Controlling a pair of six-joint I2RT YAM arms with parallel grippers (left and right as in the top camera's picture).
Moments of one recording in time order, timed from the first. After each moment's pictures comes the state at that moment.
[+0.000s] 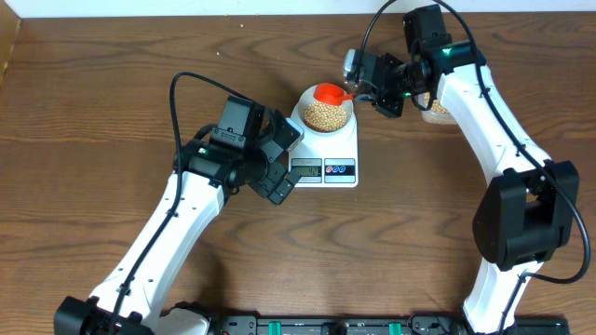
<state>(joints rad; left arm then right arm) -0.36 1.41 1.10 -0.82 0.21 0.35 0.24 2.01 1.75 -0.87 -0.56 -1.00</state>
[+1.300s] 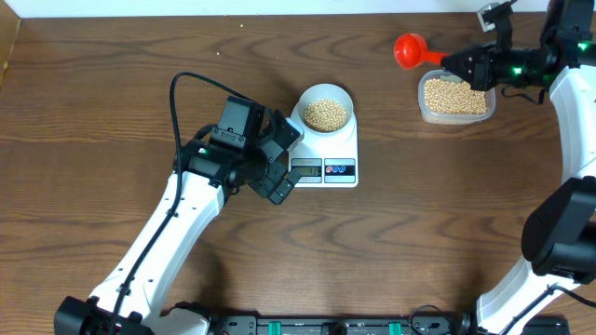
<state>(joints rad) -0.36 1.41 1.10 -0.82 0.21 0.35 -0.20 1.94 1.75 -0.91 -0.94 -0.37</state>
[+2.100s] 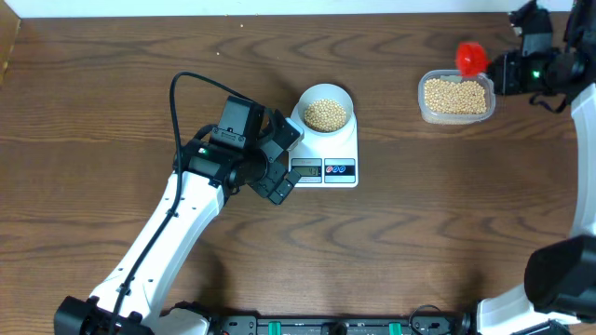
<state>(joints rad) -0.36 1.41 1.10 -0.82 0.21 0.35 -0.19 1.74 1.76 -1.03 -0.34 -0.20</state>
